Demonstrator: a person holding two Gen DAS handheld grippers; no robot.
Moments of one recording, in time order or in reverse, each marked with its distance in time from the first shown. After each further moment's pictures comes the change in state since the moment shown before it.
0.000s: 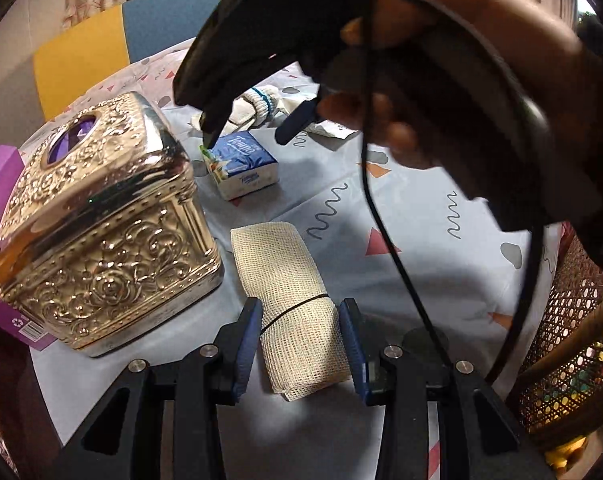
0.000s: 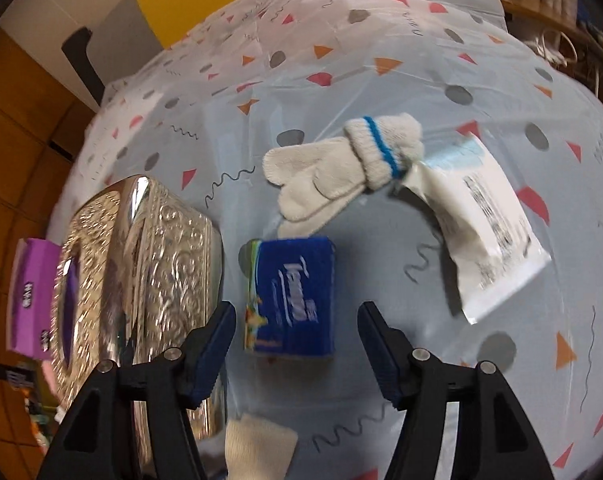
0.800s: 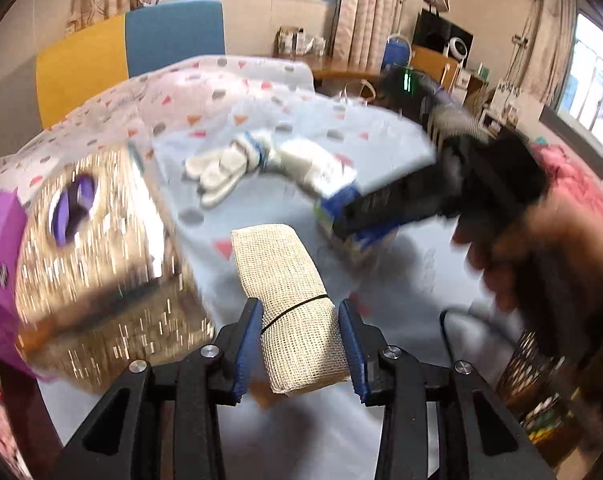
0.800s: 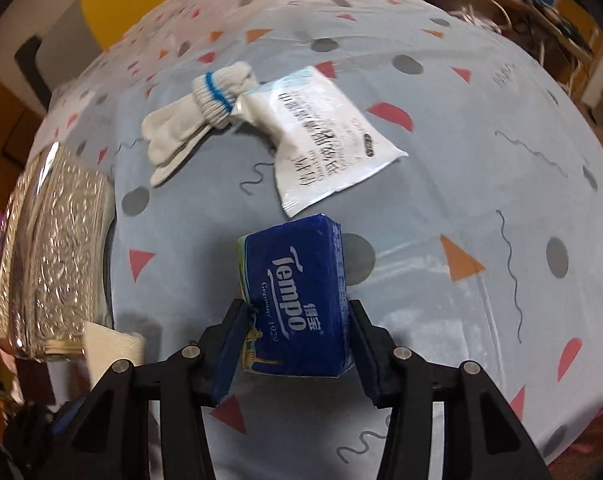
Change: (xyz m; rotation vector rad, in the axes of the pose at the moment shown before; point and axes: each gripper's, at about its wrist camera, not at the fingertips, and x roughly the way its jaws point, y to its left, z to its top) left arm -0.028 0.008 0.052 -0.049 -0.072 -0.057; right arm -0.030 -0.084 -0.055 0.117 0.022 -0.157
